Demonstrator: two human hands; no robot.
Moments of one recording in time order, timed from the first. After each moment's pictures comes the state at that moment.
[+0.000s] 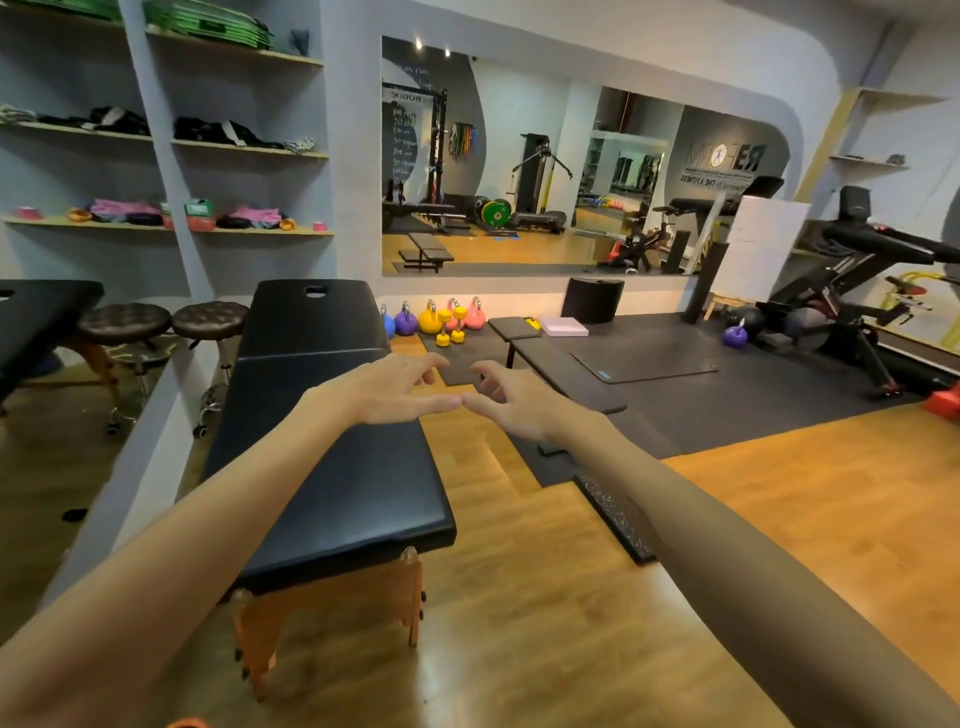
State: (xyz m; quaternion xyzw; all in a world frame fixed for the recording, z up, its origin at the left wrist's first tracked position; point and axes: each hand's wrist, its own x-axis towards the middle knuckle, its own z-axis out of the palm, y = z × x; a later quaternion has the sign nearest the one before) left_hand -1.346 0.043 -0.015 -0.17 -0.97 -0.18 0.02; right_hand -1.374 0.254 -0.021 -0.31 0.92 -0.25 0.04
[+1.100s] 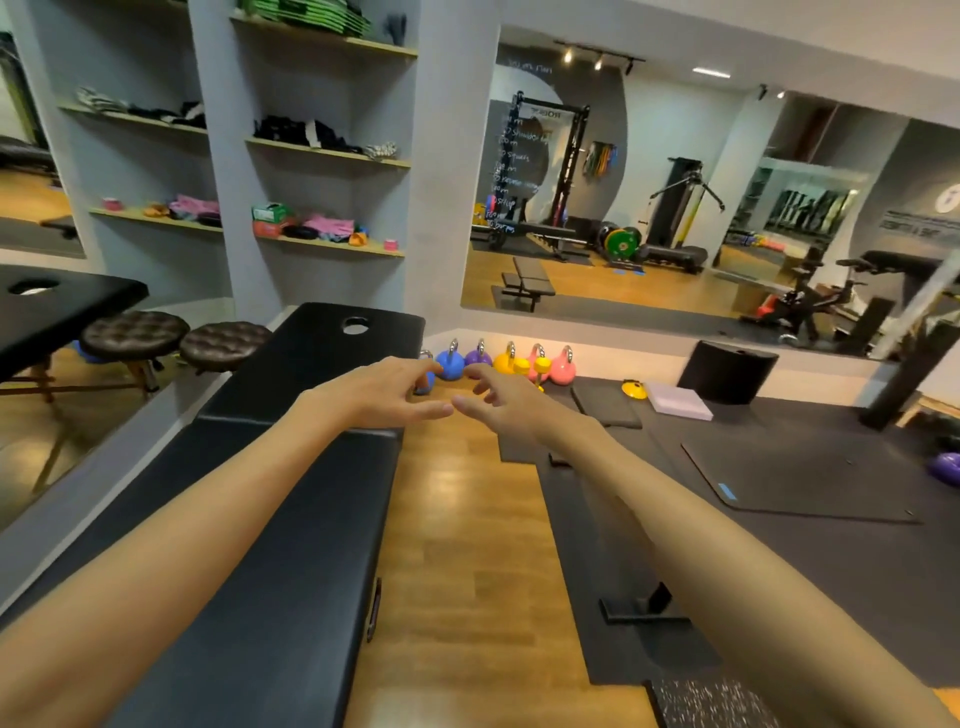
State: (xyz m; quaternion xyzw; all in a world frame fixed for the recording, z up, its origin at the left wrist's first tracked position) left_hand -1.962 -0.020 -0.035 -0.01 -0.98 -0.19 0.06; right_hand -2.058 0.164 -0.035 -0.43 0.87 -0.22 0.08
